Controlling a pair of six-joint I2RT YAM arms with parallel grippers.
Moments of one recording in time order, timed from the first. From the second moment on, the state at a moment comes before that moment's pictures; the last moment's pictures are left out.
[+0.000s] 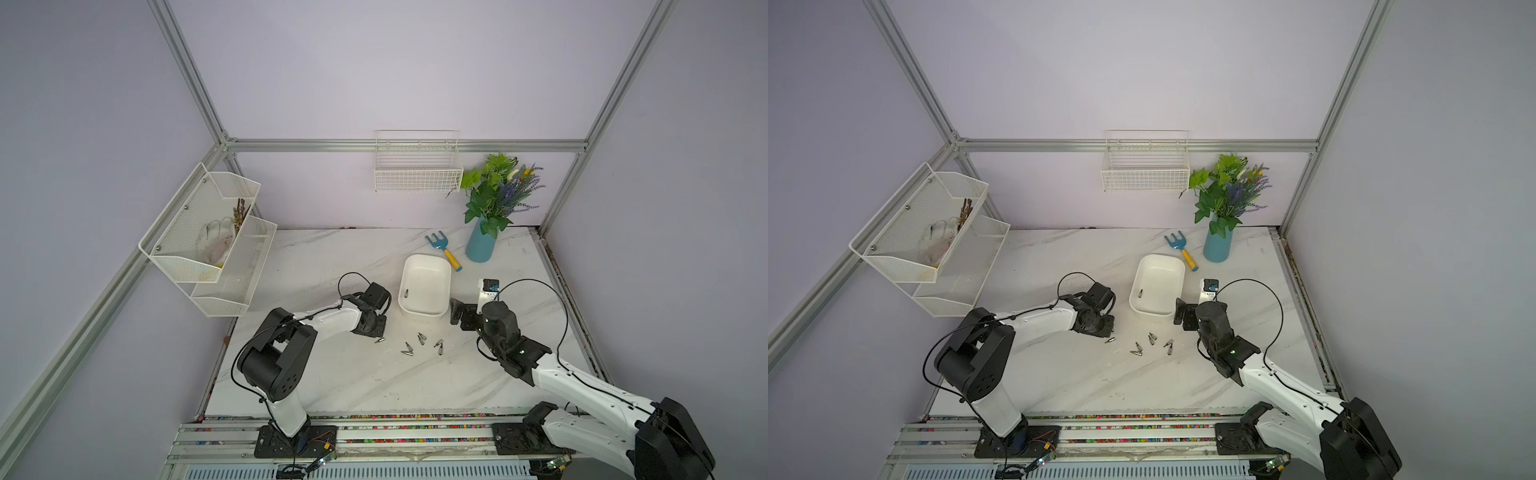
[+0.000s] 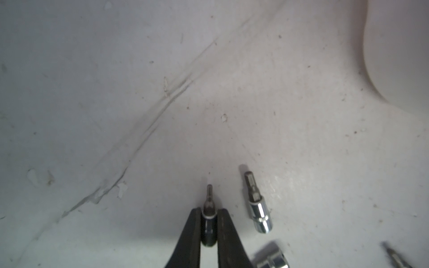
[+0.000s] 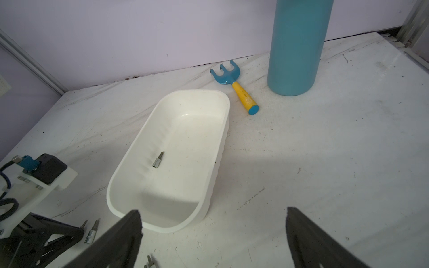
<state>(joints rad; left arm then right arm) -0.57 1.74 1.01 -0.52 -0.13 -0.36 0.58 1.05 0.52 0.11 0.35 0.42</state>
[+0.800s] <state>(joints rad) -0.58 1.65 1.14 -0.53 -0.14 -0.38 0.58 1.04 0.52 0.11 0.36 0.42</state>
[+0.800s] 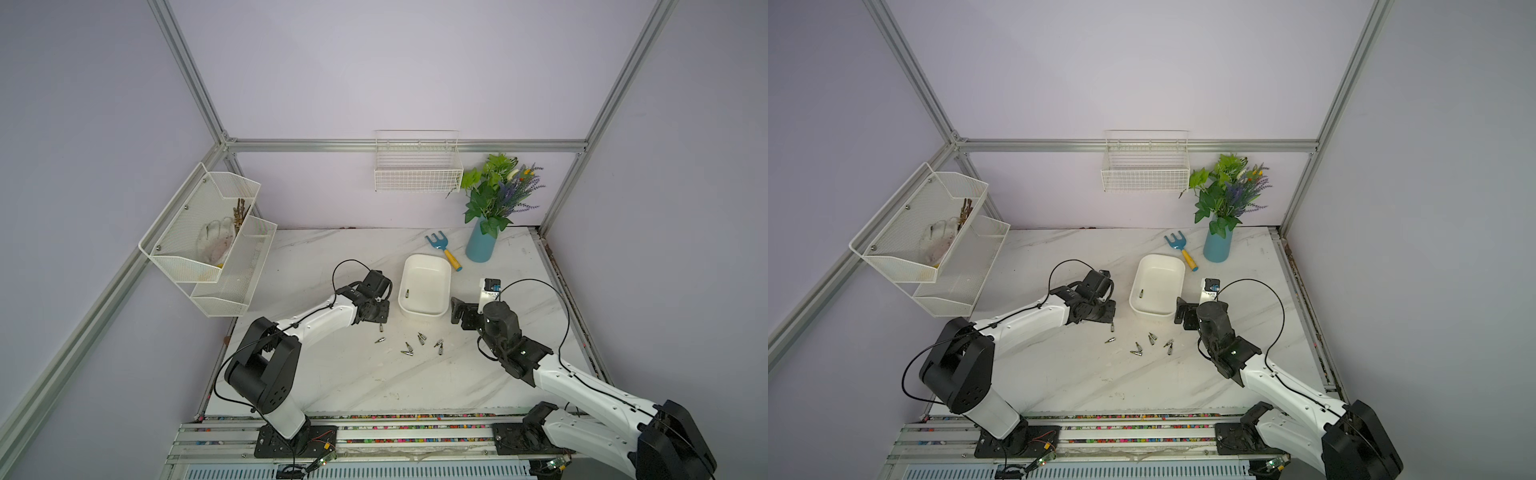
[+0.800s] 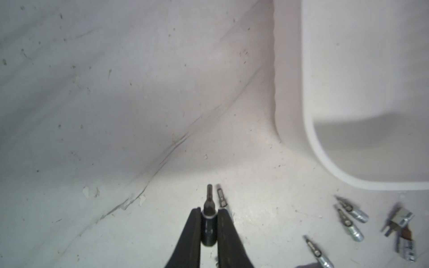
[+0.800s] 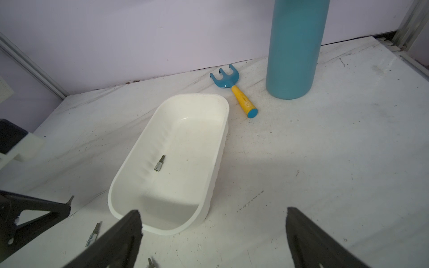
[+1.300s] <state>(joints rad) -0.66 1.98 1.56 -0.44 -0.04 -0.38 0.58 1.04 0.52 0.11 0.37 0.42</state>
